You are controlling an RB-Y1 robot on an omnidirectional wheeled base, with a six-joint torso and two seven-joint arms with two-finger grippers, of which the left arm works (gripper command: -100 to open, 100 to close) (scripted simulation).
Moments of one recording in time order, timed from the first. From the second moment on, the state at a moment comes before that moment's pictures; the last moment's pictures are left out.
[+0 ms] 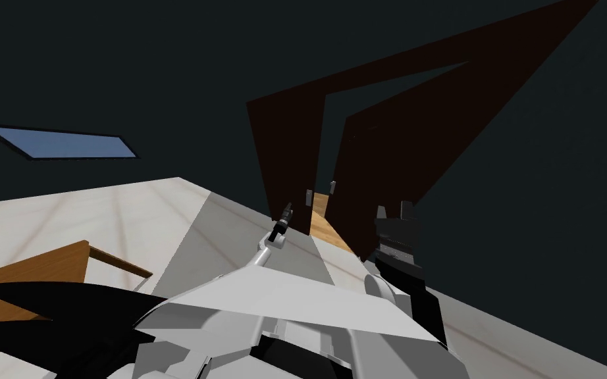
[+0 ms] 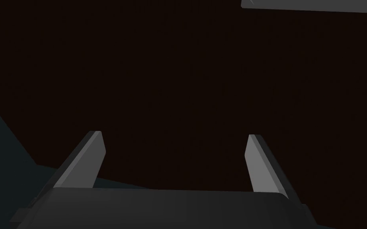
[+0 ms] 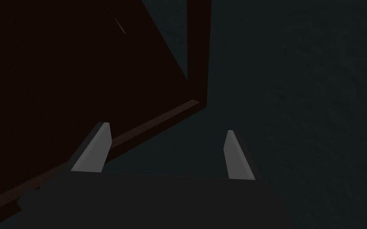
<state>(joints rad) -0.20 0.08 -0.06 -1.10 0.04 -0.51 0.06</state>
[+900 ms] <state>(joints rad) -0.35 0.06 -0.07 -0.88 0.07 -0.48 0.03</state>
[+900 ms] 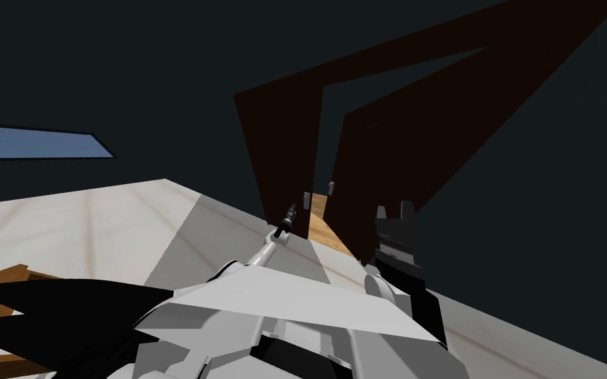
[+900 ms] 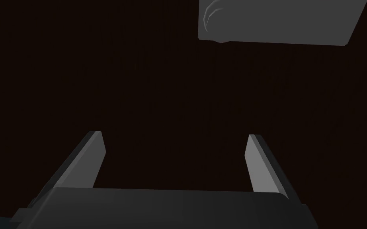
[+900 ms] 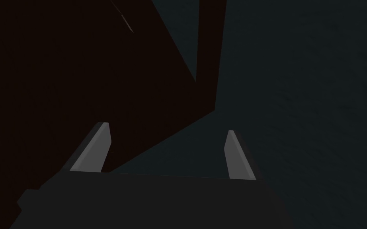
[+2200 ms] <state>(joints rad) -0.48 0.03 -0.08 -0.67 0.10 -0.46 0.01</state>
